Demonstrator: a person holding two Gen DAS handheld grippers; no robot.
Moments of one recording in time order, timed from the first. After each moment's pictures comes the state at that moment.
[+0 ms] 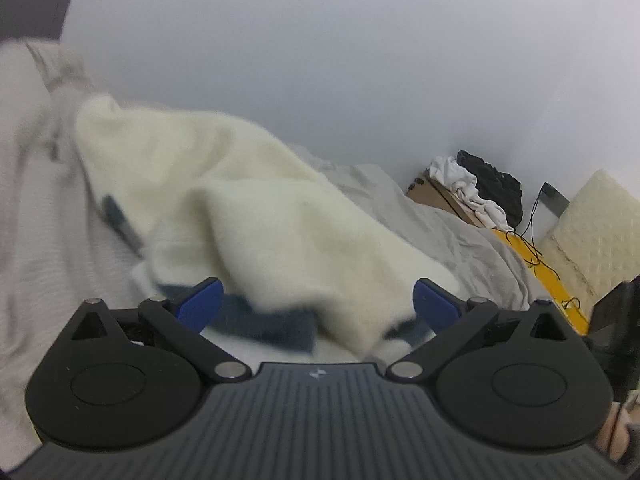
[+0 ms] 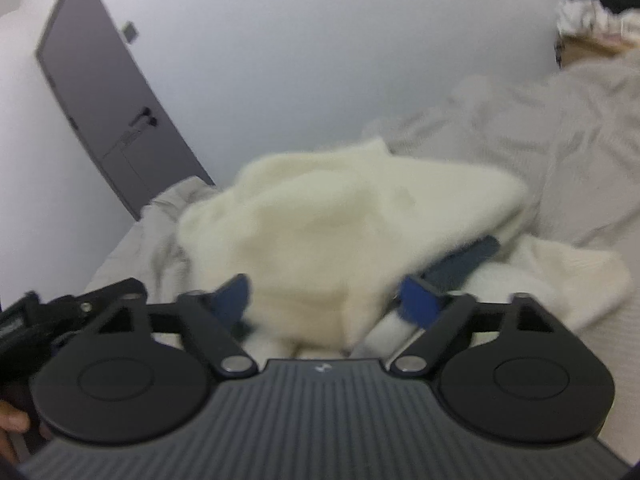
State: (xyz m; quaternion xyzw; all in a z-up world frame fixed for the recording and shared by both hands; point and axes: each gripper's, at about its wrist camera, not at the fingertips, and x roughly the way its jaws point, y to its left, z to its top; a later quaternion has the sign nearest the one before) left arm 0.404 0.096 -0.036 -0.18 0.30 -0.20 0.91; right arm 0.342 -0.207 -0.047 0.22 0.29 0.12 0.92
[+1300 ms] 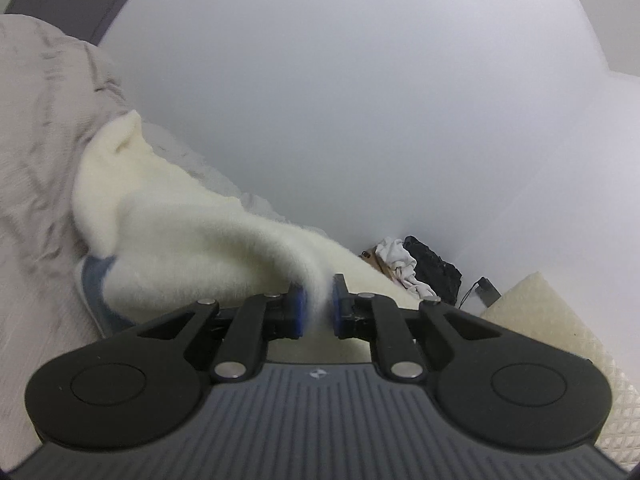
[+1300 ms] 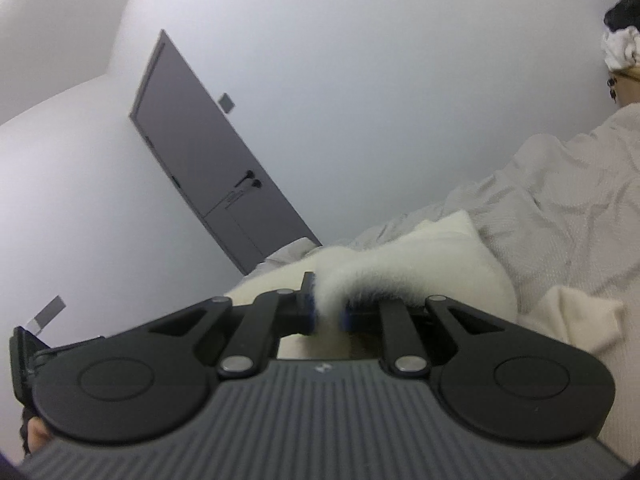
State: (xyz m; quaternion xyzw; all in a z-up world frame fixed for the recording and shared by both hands) left arm 0.203 0.114 0.061 -0.32 0.21 -0.18 0.90; right arm 0.230 -0.281 0.044 0.28 0.18 0.26 0.91
